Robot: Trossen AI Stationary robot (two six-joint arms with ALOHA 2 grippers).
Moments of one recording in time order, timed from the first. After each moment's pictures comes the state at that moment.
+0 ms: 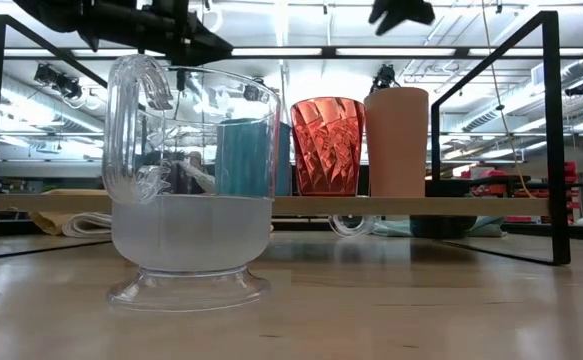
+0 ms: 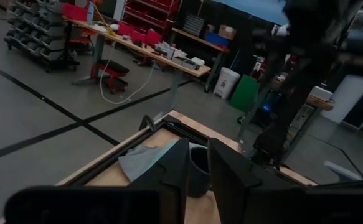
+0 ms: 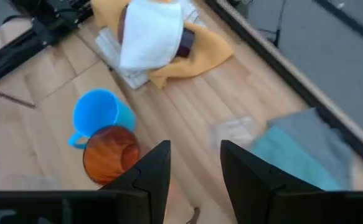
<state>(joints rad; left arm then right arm) 0.57 0.99 0.68 0.29 0.19 -0.34 -0.30 1.45 1.81 -1.25 0.02 0.34</state>
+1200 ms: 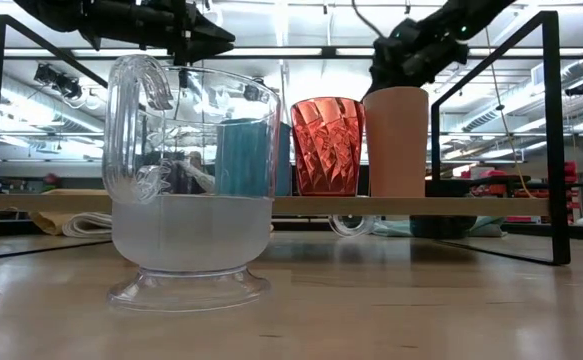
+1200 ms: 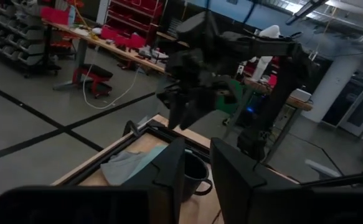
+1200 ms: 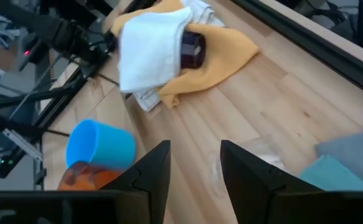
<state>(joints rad) 0.56 0.99 0.68 0.33 0.23 -0.35 -0.80 1.46 1.23 -0.60 -0.64 0.21</state>
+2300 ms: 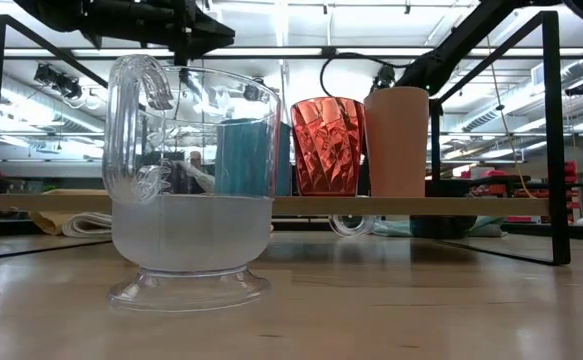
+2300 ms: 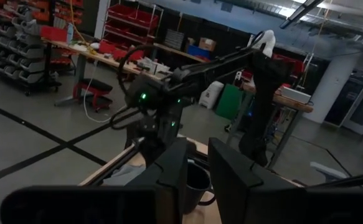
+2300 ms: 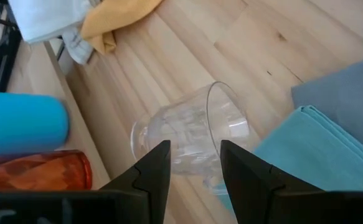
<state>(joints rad) 0.56 0.99 0.68 0.37 0.23 -0.30 -0.85 1.80 1.29 -0.71 -0.67 0.08</state>
